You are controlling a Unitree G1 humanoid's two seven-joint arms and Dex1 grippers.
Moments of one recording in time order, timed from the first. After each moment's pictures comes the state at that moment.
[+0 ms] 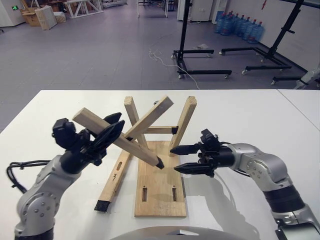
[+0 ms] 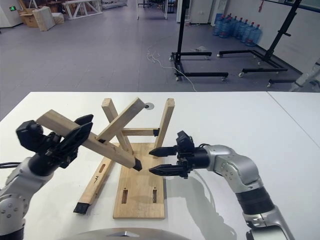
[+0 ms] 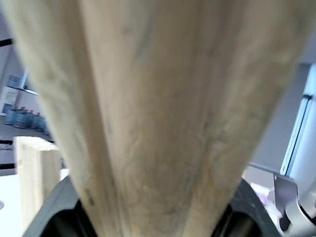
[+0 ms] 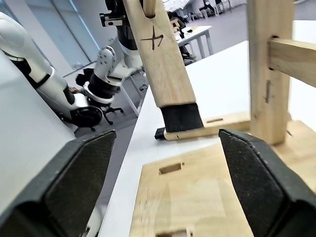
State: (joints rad) left arm 0.21 0.51 0.35 -0.59 -1.24 0.49 -0.82; right arm -0.18 -0.66 0.08 -0.22 0.77 0.72 1.27
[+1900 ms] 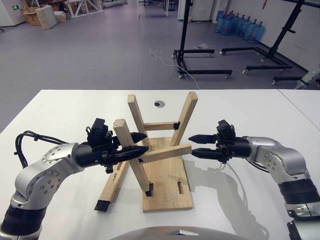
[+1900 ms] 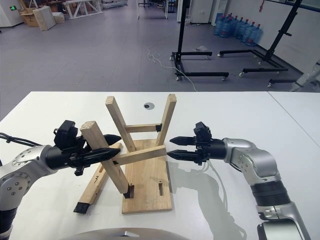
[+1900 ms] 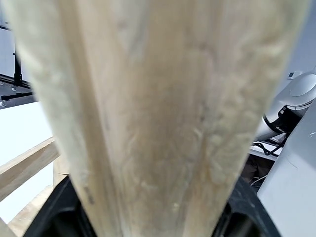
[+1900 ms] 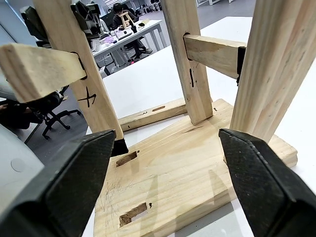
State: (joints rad) left arm -0.04 0.68 0.09 -0.50 -1.06 0.64 -0.96; right arm -0.24 -0.70 0.03 -0.06 0.71 0.69 1.22
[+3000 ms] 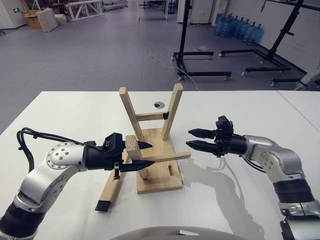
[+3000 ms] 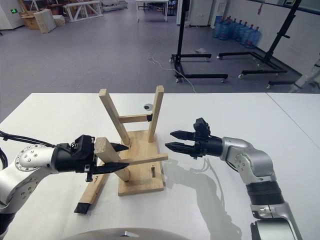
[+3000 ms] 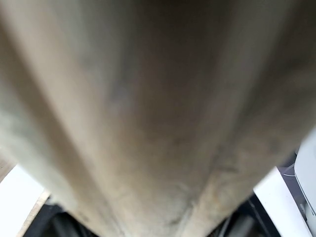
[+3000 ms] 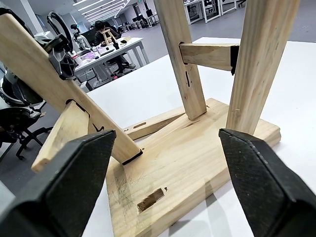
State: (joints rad) left arm -0.04 0.79 -0.12 -0.54 -0.61 0.34 -1.01; right arm -0.26 -0.63 -0.01 -0.05 0.71 0.69 1.11
